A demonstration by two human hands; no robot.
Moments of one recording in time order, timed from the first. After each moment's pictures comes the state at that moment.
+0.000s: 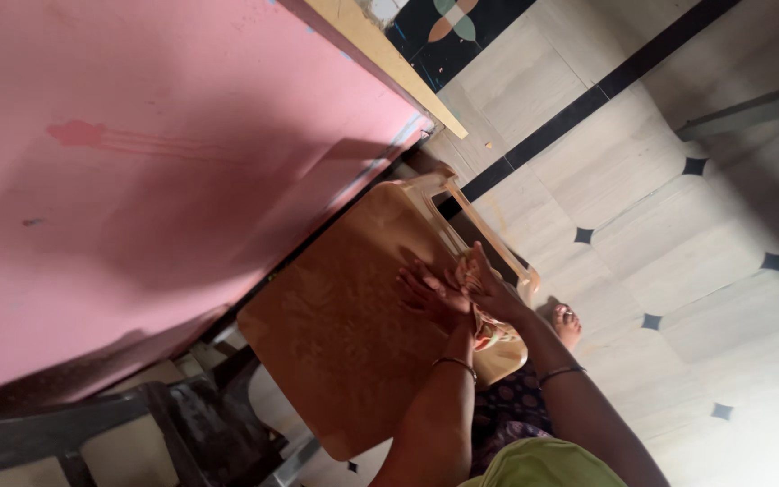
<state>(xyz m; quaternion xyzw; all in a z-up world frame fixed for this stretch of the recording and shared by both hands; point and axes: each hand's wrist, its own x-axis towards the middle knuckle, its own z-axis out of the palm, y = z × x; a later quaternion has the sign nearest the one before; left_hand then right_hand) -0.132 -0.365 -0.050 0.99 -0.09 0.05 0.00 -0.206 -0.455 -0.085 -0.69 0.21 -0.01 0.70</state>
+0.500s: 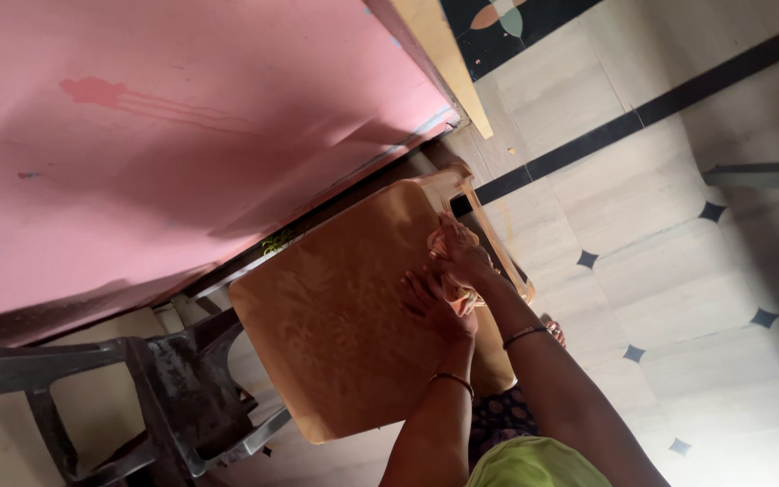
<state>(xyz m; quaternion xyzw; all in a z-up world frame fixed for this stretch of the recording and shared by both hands) -0.119 -0.389 0.015 0.99 -0.07 -0.14 -0.07 -0.074 -0.493 -0.054 -0.79 0.21 0.14 0.56</state>
